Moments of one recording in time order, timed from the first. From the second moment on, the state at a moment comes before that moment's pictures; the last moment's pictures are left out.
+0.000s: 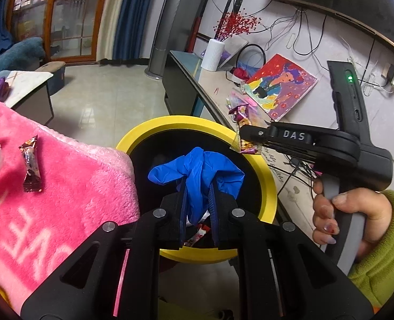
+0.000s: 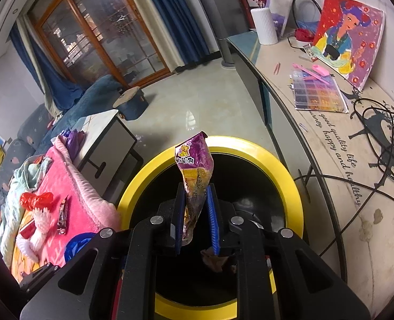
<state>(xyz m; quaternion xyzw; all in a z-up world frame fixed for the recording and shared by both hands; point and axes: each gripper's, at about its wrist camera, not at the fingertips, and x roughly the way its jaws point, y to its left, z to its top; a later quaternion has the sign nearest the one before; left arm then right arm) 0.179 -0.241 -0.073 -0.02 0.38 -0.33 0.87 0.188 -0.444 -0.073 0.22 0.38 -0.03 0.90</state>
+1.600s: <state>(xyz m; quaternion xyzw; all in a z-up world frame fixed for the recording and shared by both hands) 0.161 -0.117 -0.019 -0.09 0.30 -0.17 0.93 0.164 -0.360 -0.020 0.14 0.32 0.04 0.94</state>
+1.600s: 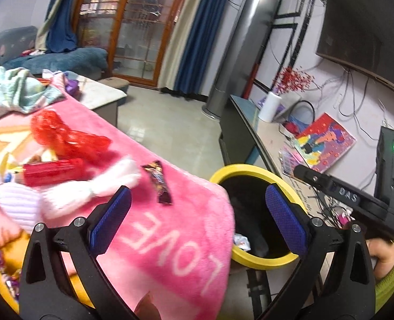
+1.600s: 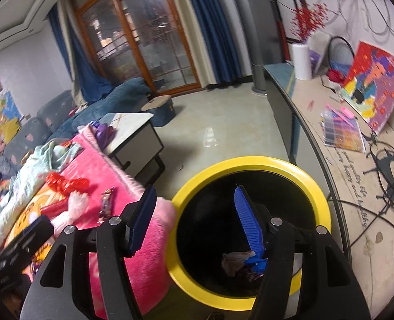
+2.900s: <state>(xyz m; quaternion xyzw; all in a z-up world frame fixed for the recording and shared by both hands) 0.149 0.062 -0.023 -0.21 0.28 0.01 0.94 0.178 -0.187 -0.021 0.00 0.34 0.20 0.92</state>
